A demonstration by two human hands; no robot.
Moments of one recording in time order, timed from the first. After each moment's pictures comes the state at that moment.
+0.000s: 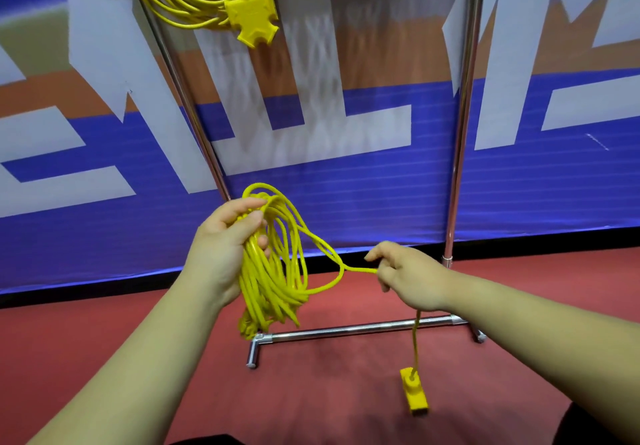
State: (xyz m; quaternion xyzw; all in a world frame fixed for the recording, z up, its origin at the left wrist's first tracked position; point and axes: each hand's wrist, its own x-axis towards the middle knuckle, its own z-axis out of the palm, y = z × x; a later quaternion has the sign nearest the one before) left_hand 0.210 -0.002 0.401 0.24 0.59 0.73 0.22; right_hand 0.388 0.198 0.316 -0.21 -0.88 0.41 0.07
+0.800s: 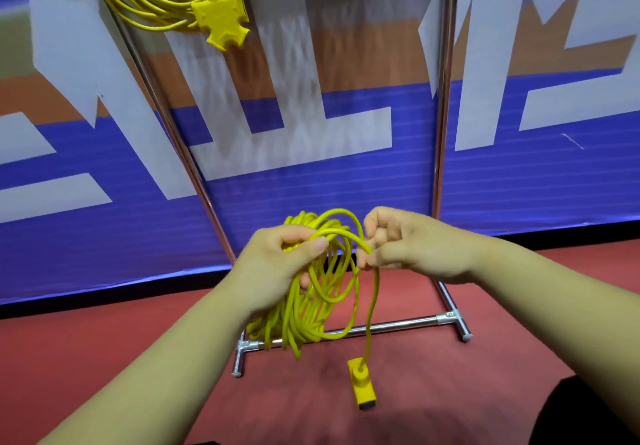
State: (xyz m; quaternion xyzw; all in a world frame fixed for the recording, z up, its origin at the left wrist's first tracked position) left_hand 0.258 0.041 0.393 0.44 0.71 0.50 0.24; right_hand 0.416 0.218 0.384 -0.08 -0.73 0.68 0.06
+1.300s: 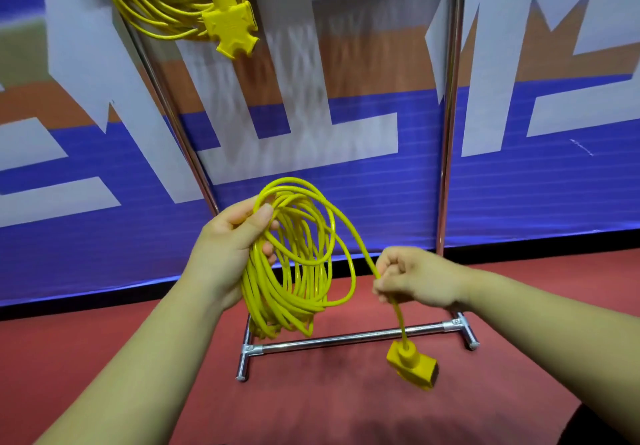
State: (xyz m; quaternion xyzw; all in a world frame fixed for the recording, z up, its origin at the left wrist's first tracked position) left_hand 0.228 0.025 0.414 0.31 0.59 0.70 0.27; right_hand 0.408 0.231 0.320 -0.19 -0.75 0.63 0.03
